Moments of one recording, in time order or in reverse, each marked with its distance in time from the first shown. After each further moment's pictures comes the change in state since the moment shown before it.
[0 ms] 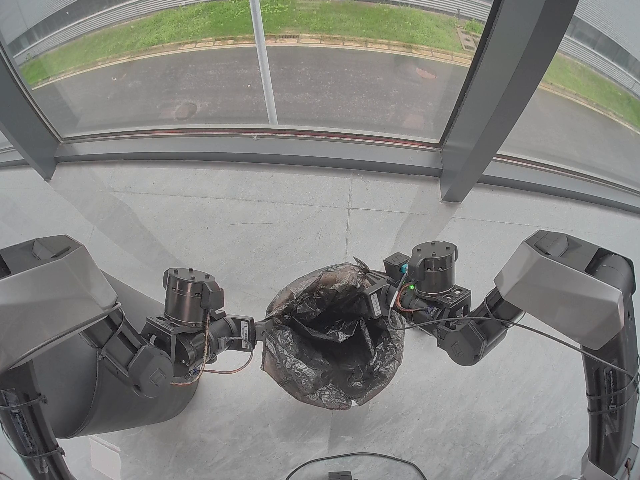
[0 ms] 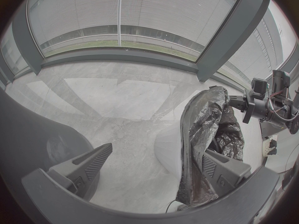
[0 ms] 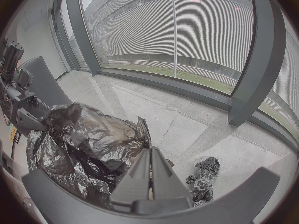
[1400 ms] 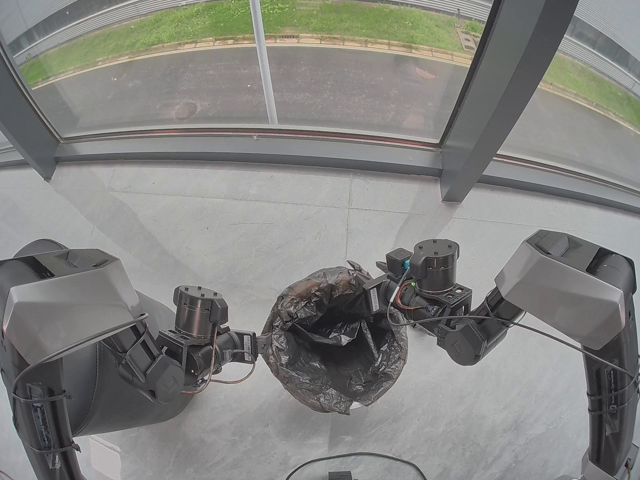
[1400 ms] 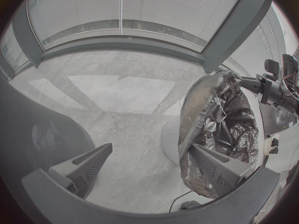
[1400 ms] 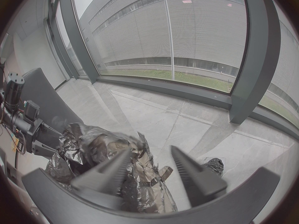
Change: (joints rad) left arm 0.022 0.127 -0.002 -0.066 -0.011 -0.005; right arm 0.001 -0.004 0.002 -0.037 0.009 0.067
